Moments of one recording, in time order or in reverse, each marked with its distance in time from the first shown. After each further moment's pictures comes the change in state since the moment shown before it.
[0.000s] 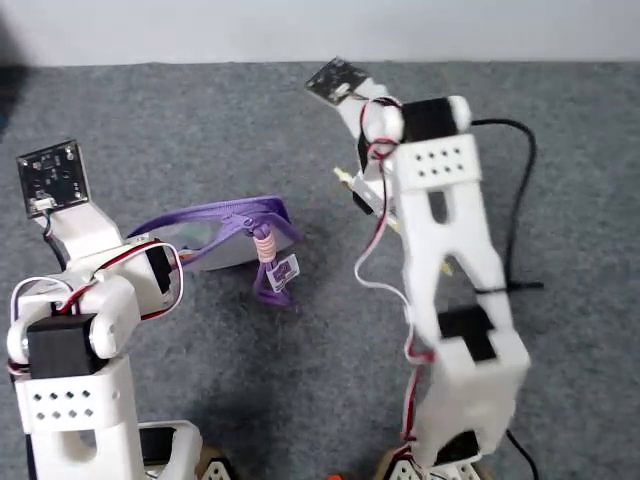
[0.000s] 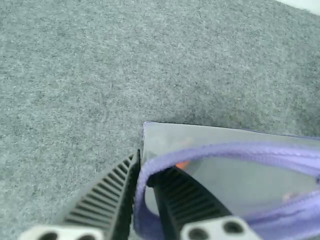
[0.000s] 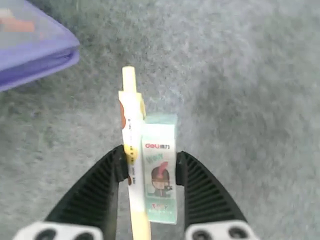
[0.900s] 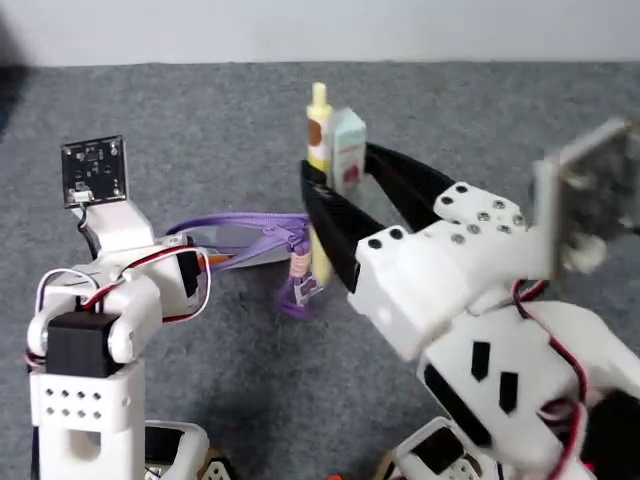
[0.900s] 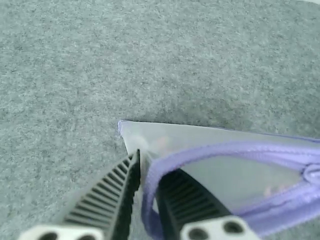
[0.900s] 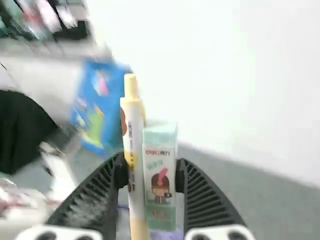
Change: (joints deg) left arm 9.1 0.4 -0.6 -1.1 -0.1; right arm -25.4 -53.1 7.9 -23.5 -39.0
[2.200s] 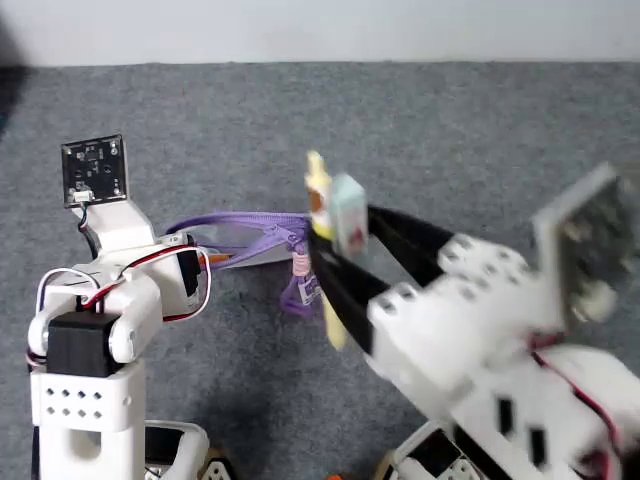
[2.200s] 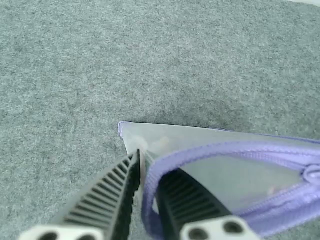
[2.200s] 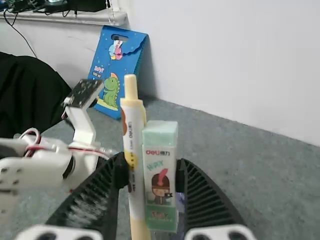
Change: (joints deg) left arm 0.0 0.0 0.3 -0.4 0.0; right arm -2.8 -5.7 0.3 16.4 -0.9
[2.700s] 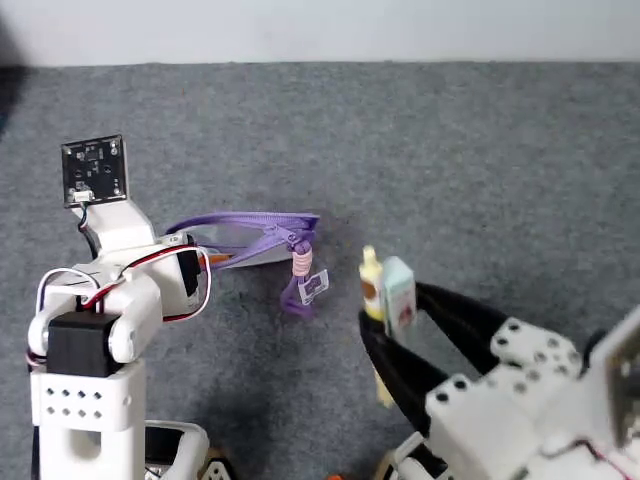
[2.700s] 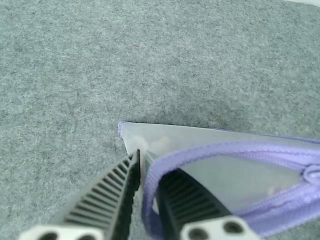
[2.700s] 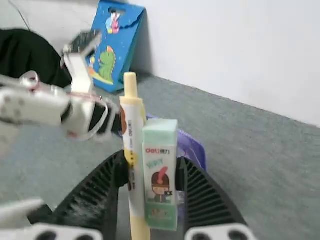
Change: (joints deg) left arm 0.0 0.0 0.0 0.0 0.0; right arm 0.2 -17.4 13.5 7.0 4.5
